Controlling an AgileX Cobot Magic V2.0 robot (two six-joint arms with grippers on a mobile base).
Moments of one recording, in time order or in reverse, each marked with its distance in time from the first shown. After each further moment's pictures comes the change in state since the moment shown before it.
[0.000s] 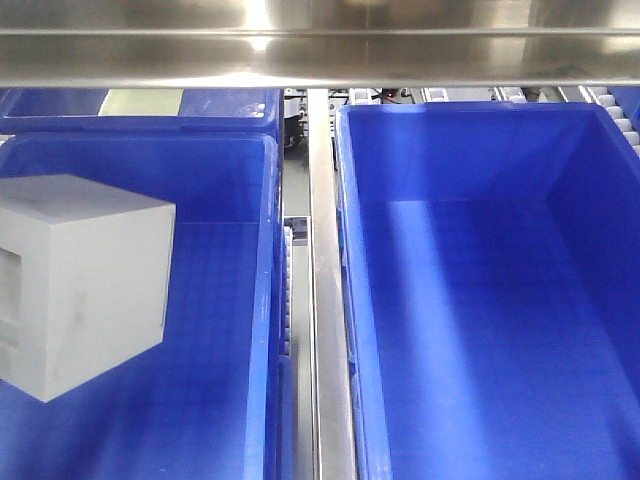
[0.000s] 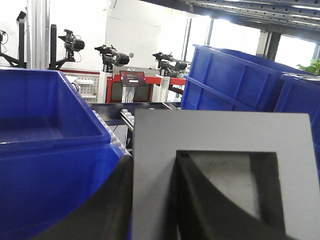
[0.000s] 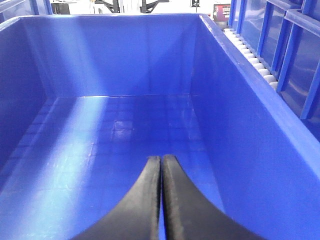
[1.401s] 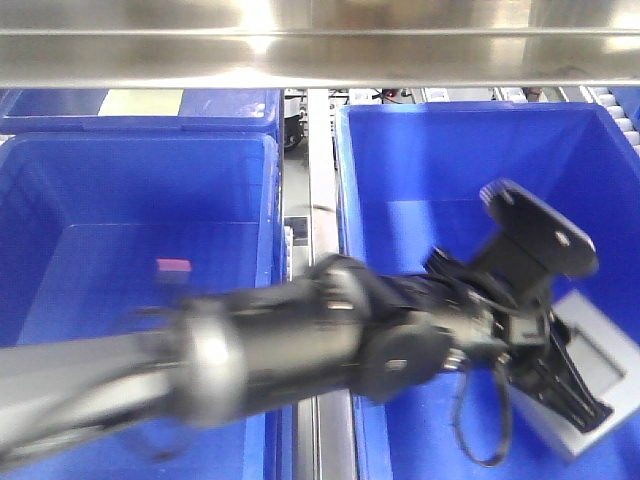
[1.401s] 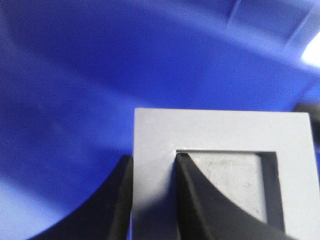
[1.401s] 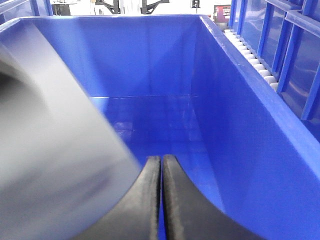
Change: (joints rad) left arm -0.556 1.480 -1.054 0.000 0.246 0.131; right arm 0.000 0.000 0.000 0.000 -0.003 0.000
